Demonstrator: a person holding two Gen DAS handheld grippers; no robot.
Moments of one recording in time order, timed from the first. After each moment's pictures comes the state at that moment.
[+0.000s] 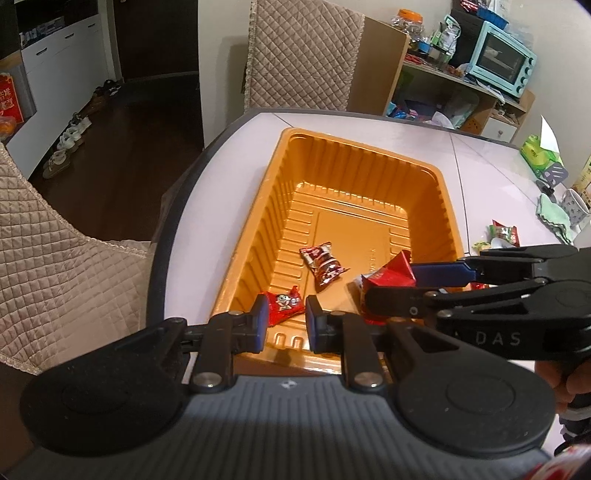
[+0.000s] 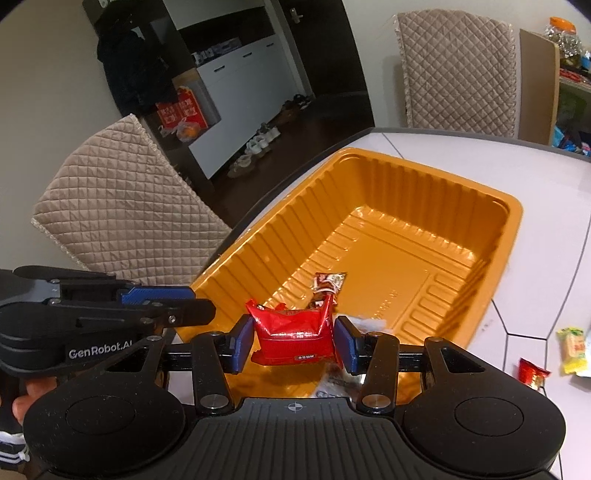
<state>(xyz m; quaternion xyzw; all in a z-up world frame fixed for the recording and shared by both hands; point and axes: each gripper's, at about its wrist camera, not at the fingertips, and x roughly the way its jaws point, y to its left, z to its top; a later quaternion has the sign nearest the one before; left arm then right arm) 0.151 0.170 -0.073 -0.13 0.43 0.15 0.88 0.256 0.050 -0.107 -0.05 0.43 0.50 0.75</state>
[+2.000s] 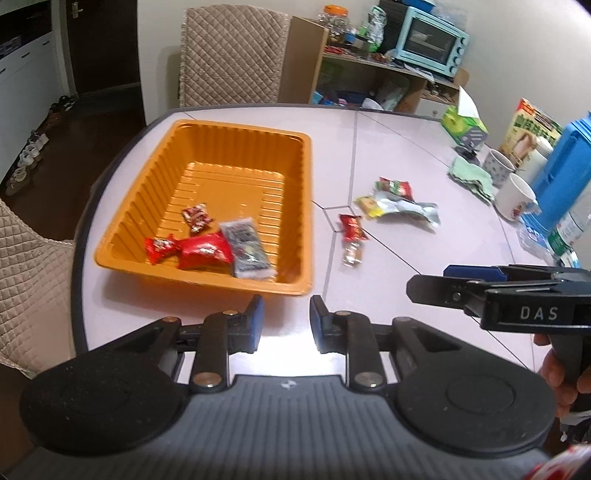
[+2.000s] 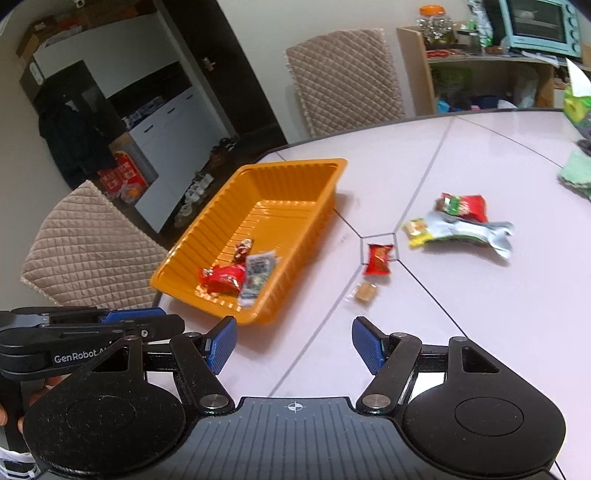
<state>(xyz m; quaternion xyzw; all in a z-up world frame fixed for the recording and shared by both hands) 0.106 0.032 -0.045 -0.11 0.42 0.07 0.90 0.191 -0.158 -0.063 0.05 0.43 0.38 0.82</state>
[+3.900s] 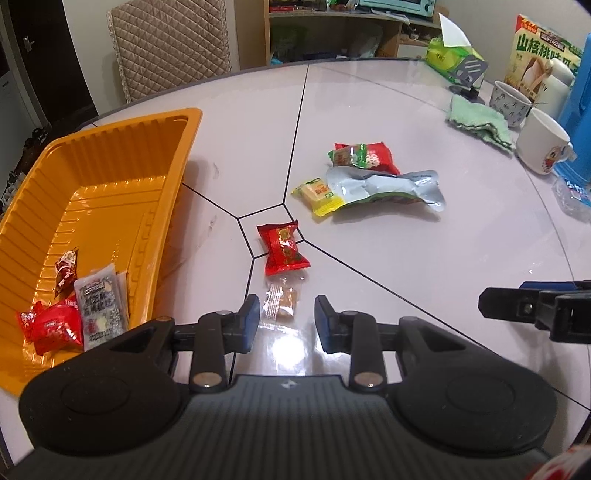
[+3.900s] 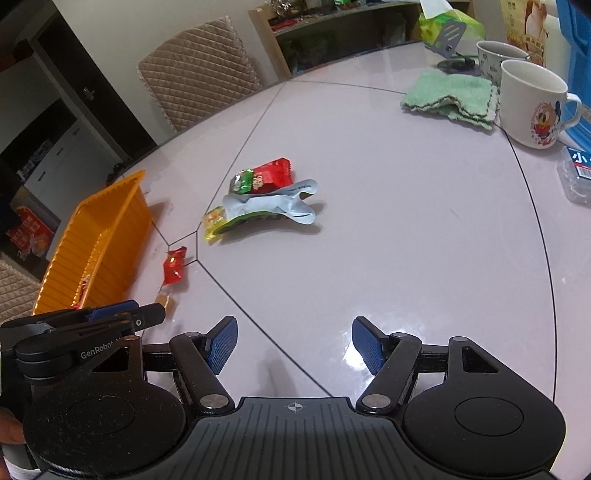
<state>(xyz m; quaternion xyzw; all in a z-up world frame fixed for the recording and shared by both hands) 0.260 -0.052 -0.136 -0.02 0.46 0.06 0.88 0.279 -0.262 -0.129 0.11 0.49 0.22 0.84</state>
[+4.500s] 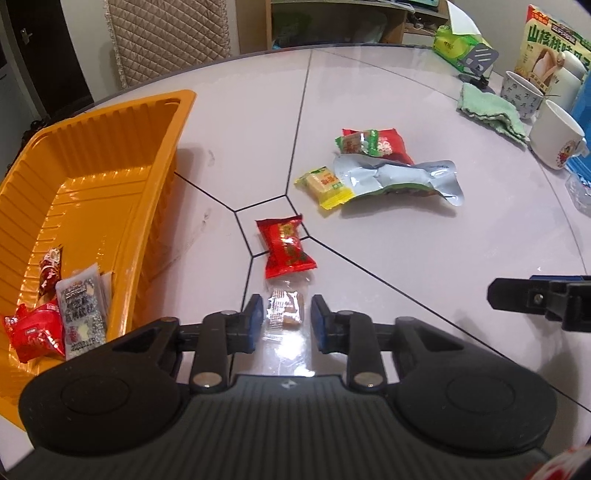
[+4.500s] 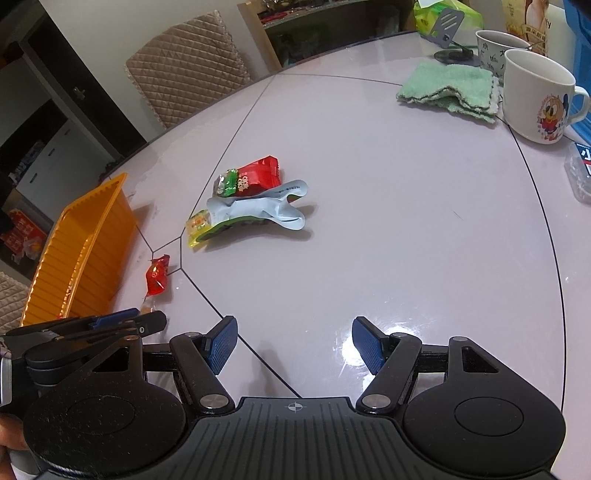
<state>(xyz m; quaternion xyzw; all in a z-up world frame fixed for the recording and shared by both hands) 0.275 -0.048 -0.154 -0.02 0.48 0.06 0.88 0.294 -0.260 -0.139 0.11 0.50 0.21 0.83</state>
